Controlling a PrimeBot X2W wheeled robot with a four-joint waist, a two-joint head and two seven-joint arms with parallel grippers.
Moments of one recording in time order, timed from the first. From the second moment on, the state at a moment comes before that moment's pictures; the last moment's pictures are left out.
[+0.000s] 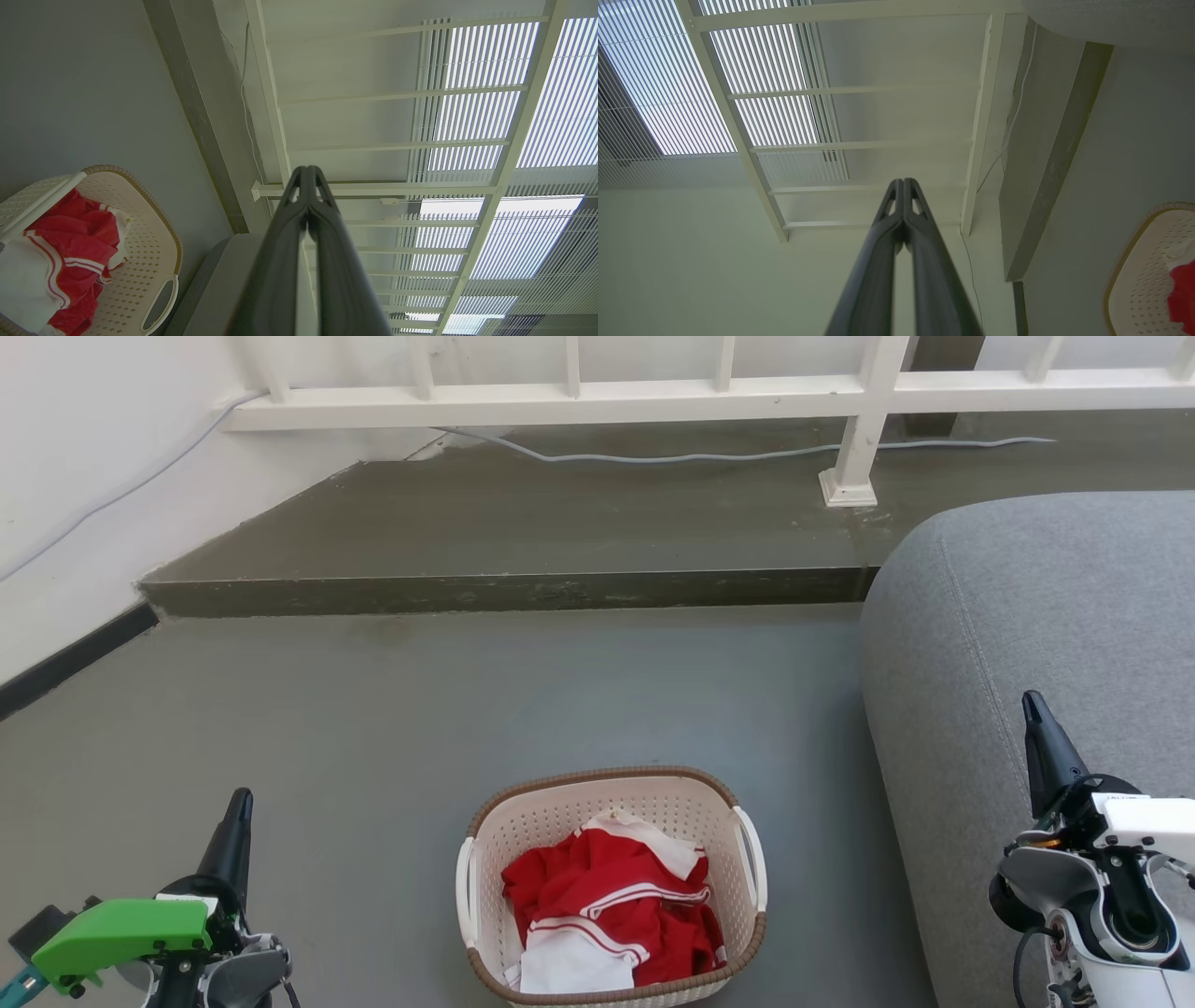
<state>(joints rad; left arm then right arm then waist) -0.06 0.04 0.08 0.28 -1.60 -0.12 0.11 -0.09 -0.04 -0.13 0.28 1.60 0.12 0.11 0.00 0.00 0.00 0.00</state>
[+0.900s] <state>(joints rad) -0.06 0.04 0.08 0.28 -1.60 -0.12 0.11 -0.09 -0.04 -0.13 0.28 1.60 0.12 0.11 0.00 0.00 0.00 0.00</state>
